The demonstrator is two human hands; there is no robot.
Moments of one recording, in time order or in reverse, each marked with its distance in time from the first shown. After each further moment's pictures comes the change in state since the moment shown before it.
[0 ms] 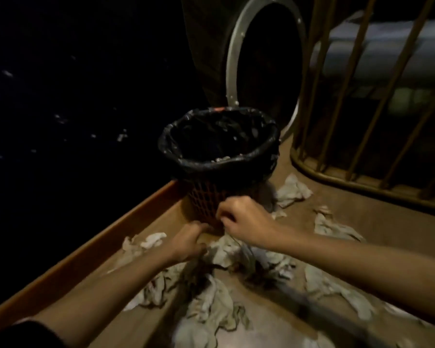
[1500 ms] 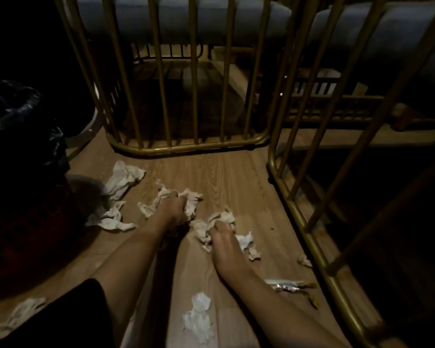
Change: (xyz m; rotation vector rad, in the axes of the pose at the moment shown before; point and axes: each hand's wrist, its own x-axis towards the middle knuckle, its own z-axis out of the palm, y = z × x) left_hand 0.201 0.226 0.188 0.159 -0.115 0.507; right_hand -0.245 0.149 0.091 -0.245 0.480 0.975
